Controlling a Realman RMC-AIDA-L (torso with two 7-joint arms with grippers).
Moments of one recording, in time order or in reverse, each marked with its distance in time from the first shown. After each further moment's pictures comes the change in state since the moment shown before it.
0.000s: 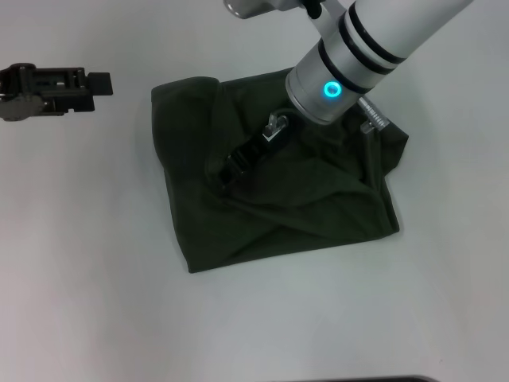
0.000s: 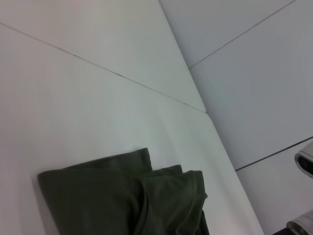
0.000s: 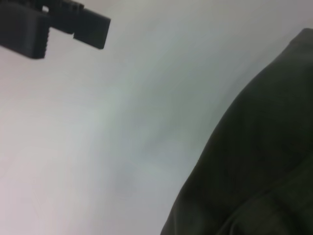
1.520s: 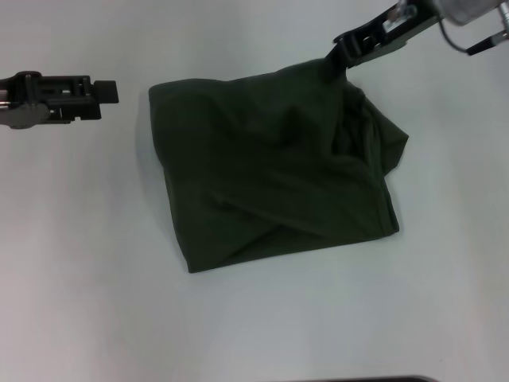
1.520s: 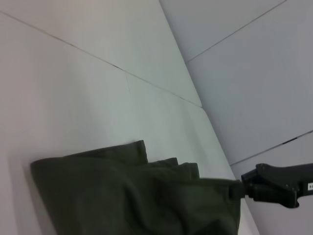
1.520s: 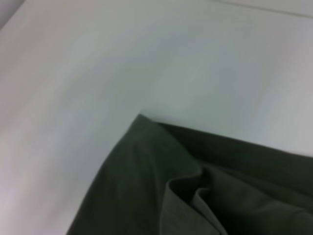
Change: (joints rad) left arm 0.001 0.000 0.000 -0.028 0.002 0.006 0.009; right arm -0.178 -0.066 0.391 -0.402 -0.288 -0.212 0.096
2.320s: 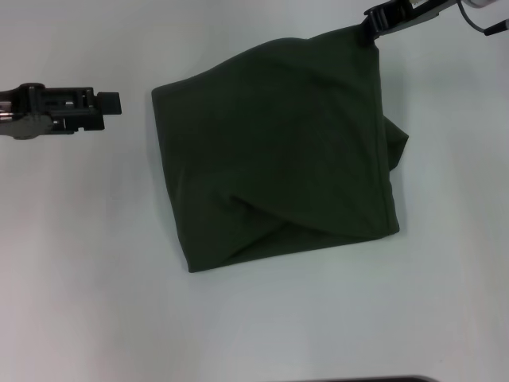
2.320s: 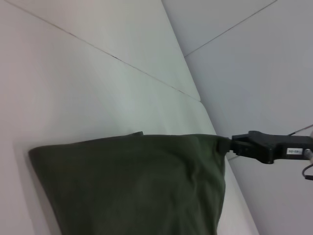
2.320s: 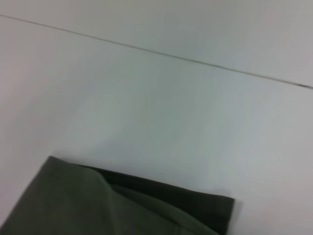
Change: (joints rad) left arm 0.011 -0.001 0.007 -0.023 0.001 0.000 0.015; right arm -0.005 -0.002 0.043 0.043 -0.134 0.191 -0.032
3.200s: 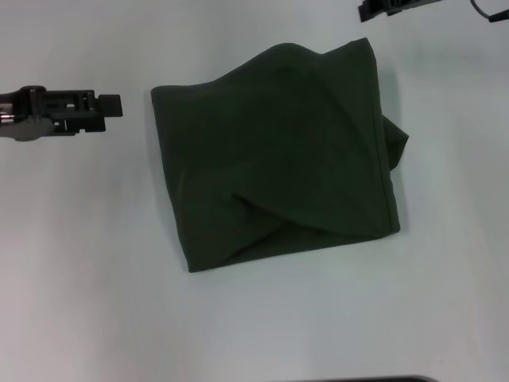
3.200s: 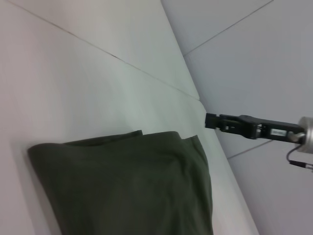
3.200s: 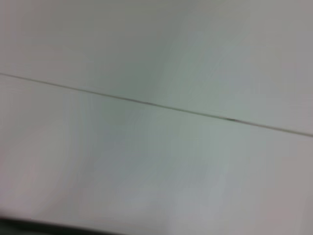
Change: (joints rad) left arm 0.004 -0.003 0.001 -0.002 -0.003 0.001 0.011; right arm -0.004 -0.008 0.039 0.060 -0.014 0.159 0.000
